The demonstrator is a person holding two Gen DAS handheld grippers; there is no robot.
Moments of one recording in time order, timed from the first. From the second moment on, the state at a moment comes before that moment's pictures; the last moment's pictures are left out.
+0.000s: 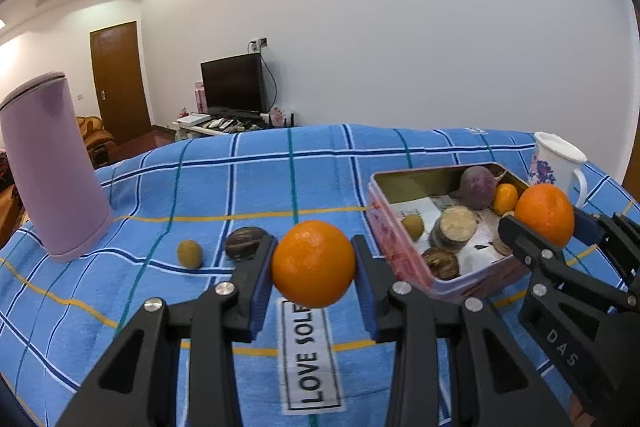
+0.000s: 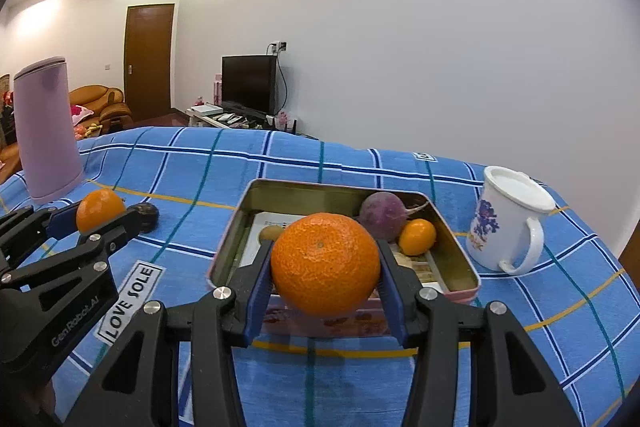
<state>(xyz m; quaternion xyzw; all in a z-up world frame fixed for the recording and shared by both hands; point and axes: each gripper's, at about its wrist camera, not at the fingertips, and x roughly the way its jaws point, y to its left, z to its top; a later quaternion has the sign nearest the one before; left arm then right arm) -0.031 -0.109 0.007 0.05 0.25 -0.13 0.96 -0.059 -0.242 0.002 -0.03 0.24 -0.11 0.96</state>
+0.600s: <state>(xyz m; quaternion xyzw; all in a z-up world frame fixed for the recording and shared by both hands) -0.033 -0.159 0.008 0.06 0.25 -0.17 0.95 -0.064 -0.297 0.005 -0.03 0.24 -0.16 0.96</state>
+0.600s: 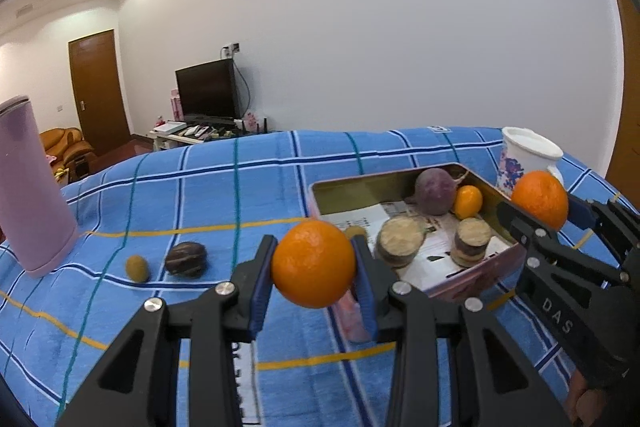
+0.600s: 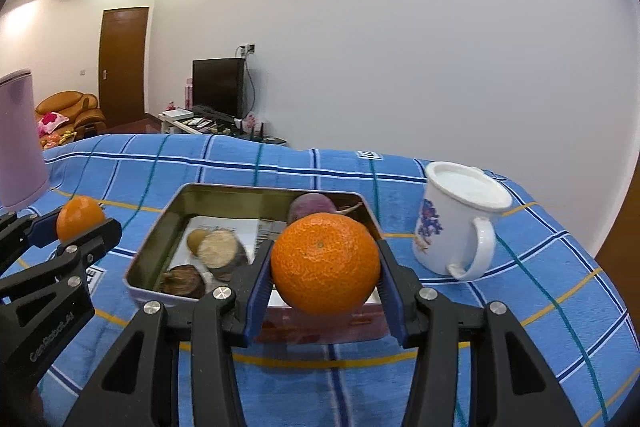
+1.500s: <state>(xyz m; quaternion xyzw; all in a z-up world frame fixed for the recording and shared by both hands) -0.013 -0.211 0.009 0.04 0.25 -0.21 0.94 -0.054 -0.325 0.009 -0.04 0.23 -0.22 0.95</state>
